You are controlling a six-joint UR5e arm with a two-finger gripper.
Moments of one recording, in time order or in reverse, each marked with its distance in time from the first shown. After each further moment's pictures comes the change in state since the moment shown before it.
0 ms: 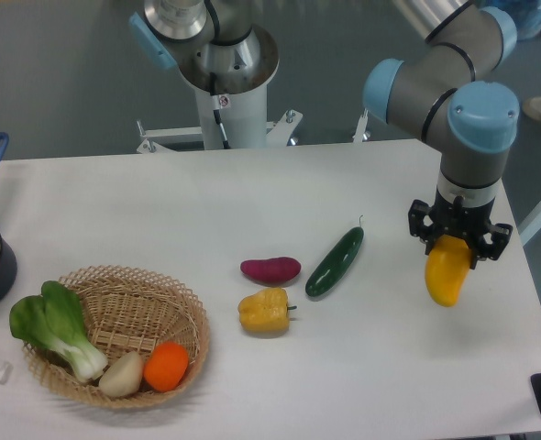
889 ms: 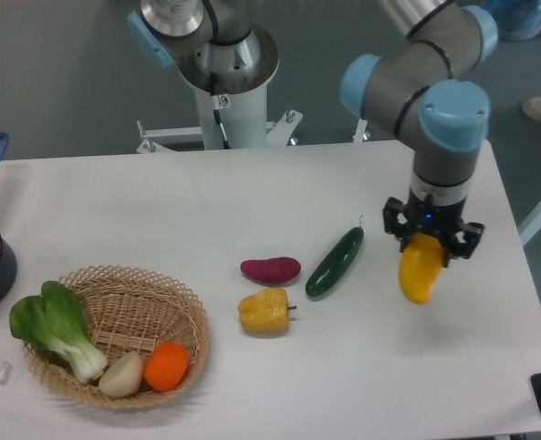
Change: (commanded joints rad) arm -0.074 0.087 -0.110 0.005 -0.017 -0.041
